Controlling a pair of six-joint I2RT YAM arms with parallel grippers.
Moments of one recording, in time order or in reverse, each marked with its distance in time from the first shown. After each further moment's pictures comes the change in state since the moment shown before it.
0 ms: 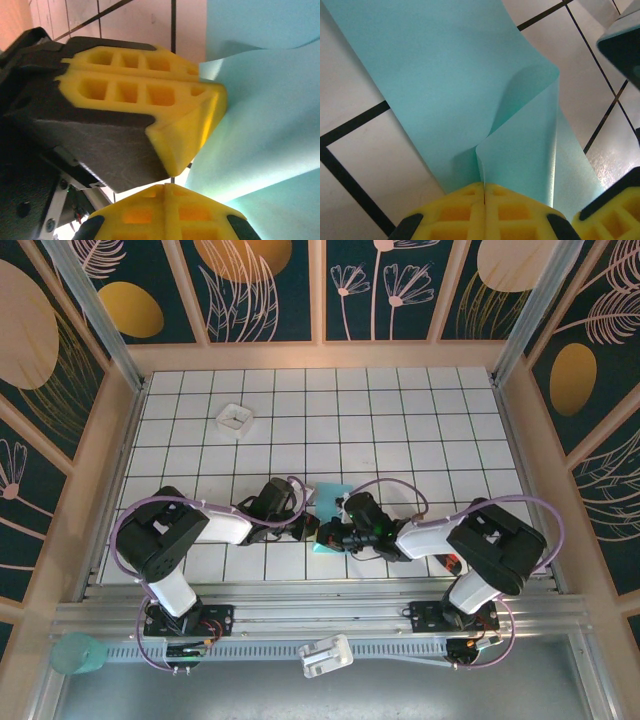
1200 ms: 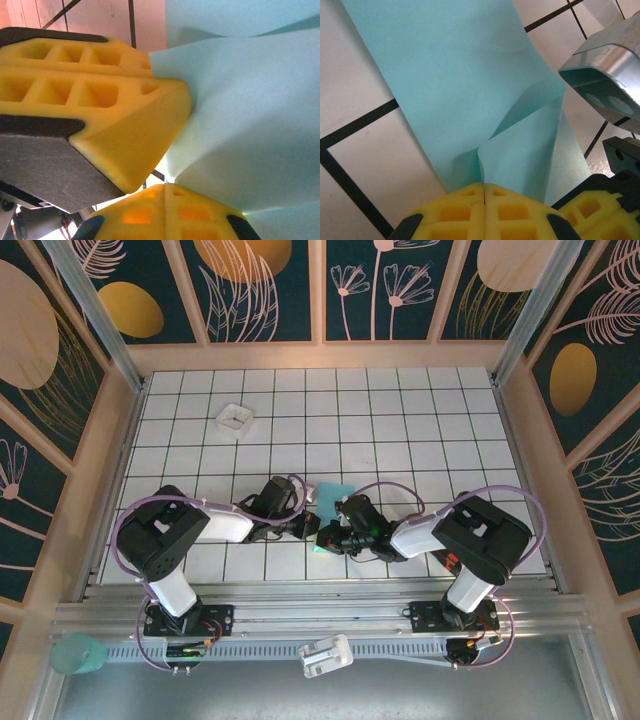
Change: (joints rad) left arm 0.000 0.008 0.023 -0.031 0.000 -0.026; right arm 0.002 0.078 0.002 0.034 -0.001 0.008
